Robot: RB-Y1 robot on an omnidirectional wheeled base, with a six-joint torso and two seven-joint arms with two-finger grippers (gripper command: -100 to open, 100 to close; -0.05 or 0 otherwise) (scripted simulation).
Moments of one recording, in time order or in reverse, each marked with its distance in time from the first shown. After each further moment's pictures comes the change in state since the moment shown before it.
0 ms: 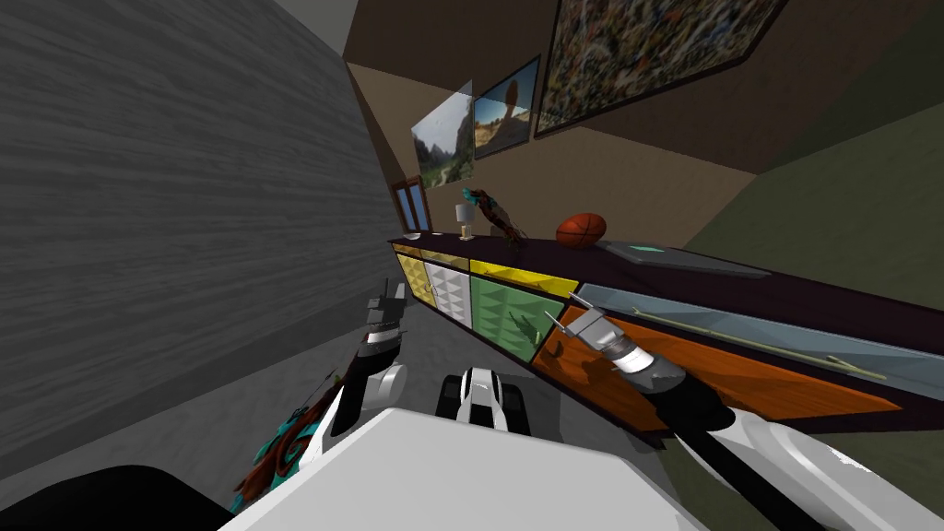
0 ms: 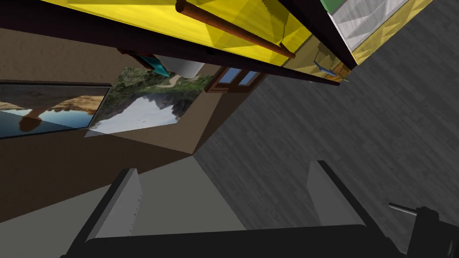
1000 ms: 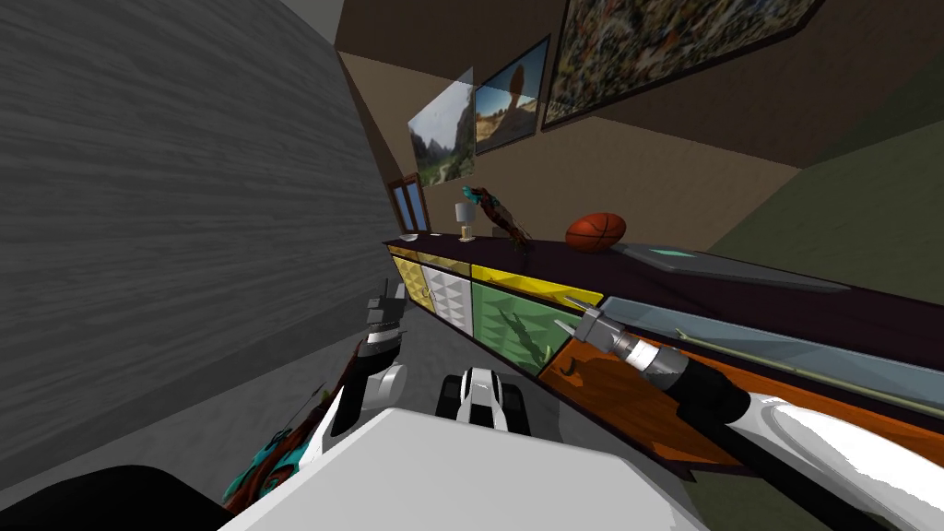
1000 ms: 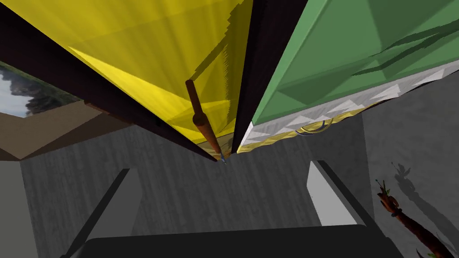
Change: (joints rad) left arm 0.000 0.000 0.000 0.000 0.000 0.000 0.000; right arm 0.023 -0.222 -0.071 0.050 0.273 -0.009 0.236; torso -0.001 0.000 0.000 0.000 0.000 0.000
